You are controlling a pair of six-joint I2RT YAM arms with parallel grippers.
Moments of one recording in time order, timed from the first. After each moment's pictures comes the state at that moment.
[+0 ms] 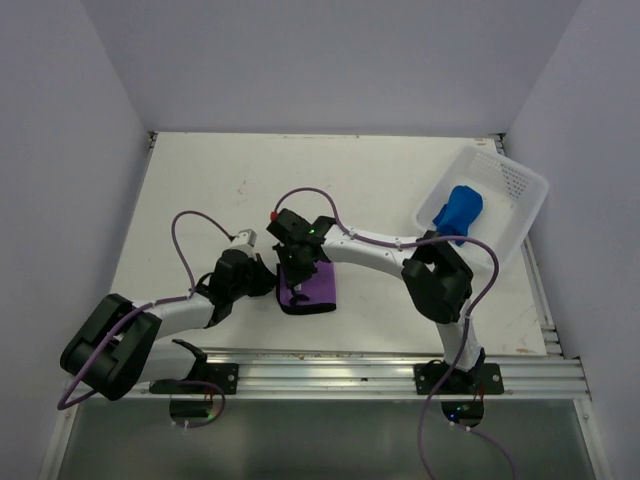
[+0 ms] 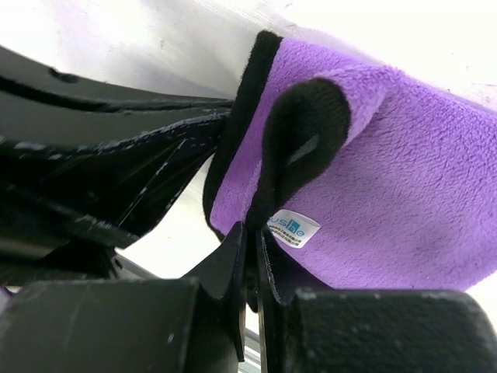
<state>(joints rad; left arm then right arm) -0.48 1.28 0.27 0.38 0.06 -0.64 0.98 2.02 1.57 -0.68 -0.05 0.61</state>
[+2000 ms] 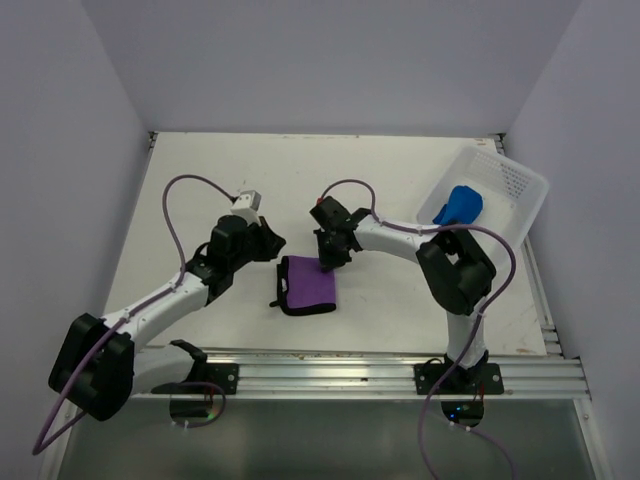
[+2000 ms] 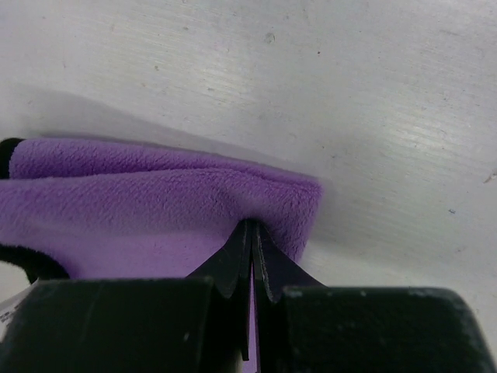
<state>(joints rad) -0.48 1.15 0.58 0.12 0.05 -0.55 0.76 1.94 1.33 -0.54 -0.02 0.59</state>
